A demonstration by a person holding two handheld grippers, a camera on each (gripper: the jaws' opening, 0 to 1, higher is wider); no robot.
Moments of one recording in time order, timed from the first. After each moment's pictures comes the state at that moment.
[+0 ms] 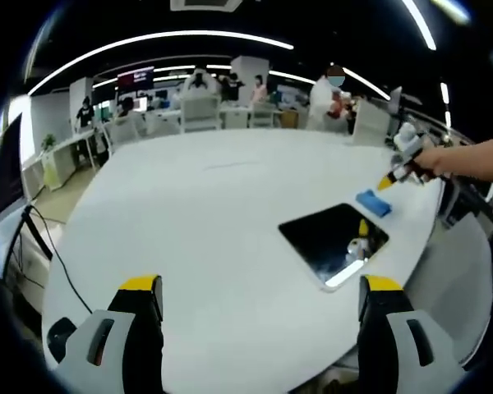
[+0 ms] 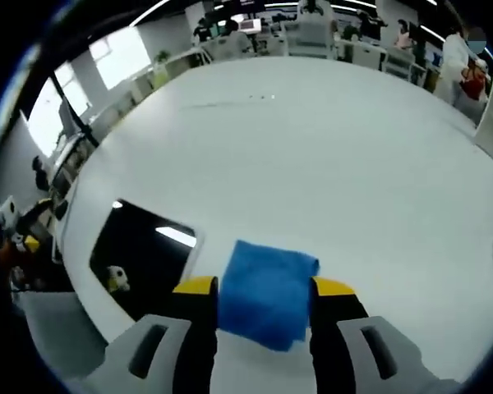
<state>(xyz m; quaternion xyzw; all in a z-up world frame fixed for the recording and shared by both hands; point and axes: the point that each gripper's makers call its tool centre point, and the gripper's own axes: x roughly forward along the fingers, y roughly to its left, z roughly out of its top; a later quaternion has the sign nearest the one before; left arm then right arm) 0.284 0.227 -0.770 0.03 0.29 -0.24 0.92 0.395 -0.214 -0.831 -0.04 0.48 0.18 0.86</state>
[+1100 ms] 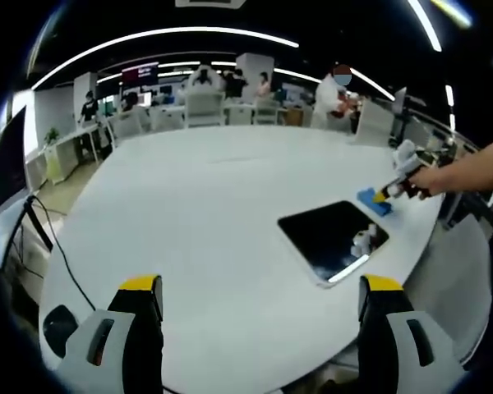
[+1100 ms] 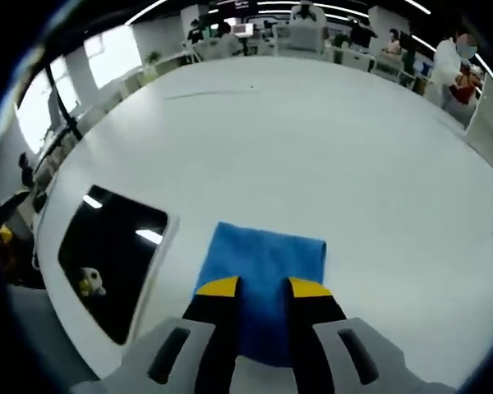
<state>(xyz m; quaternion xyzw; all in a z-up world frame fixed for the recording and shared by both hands) 0.277 0.226 -0.772 0.02 0.30 -0.23 0.93 0.396 -0.218 -0.876 -0.07 0.47 0.14 0.87</state>
